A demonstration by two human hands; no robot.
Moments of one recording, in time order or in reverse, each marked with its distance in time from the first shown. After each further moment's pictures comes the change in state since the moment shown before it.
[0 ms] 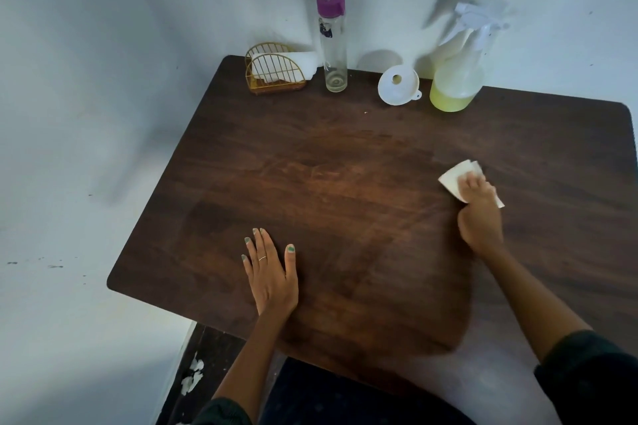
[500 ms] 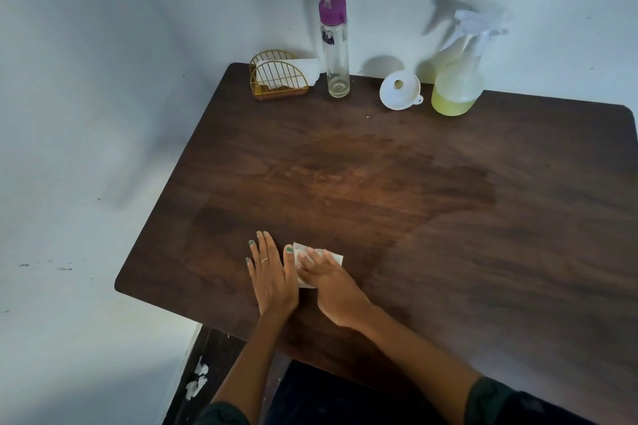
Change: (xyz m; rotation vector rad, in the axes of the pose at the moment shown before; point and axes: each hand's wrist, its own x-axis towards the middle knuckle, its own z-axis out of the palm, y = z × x) left_hand 0.003 0.001 -0.005 -0.047 -0.034 -0.024; right_hand -0.137 -0.159 0.117 0.065 -0.389 -0.802
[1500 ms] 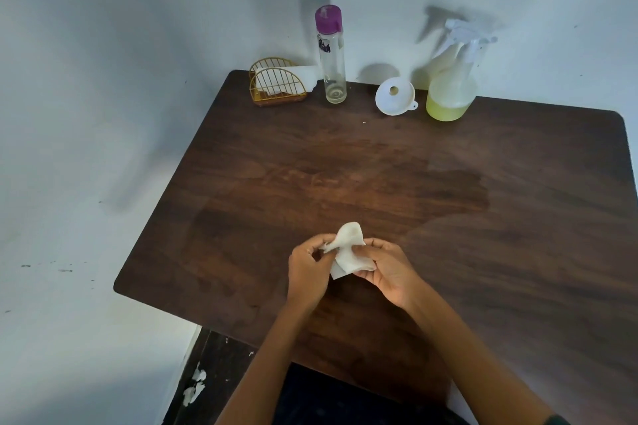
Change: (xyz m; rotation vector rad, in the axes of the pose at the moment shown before) left_hand -0.032 0.091 -0.033 -0.776 -0.223 0.092; right_hand -0.024 0.015 -0.100 1.541 0.305 0.957
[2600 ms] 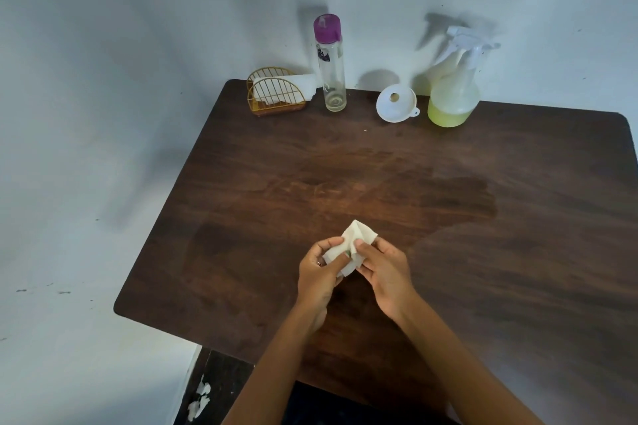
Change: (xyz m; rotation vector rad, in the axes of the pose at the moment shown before) left_hand 0.017 0.010 0.004 -0.310 -0.008 -0.396; right_hand 0.008 0.001 0.023 0.181 0.097 -0.157
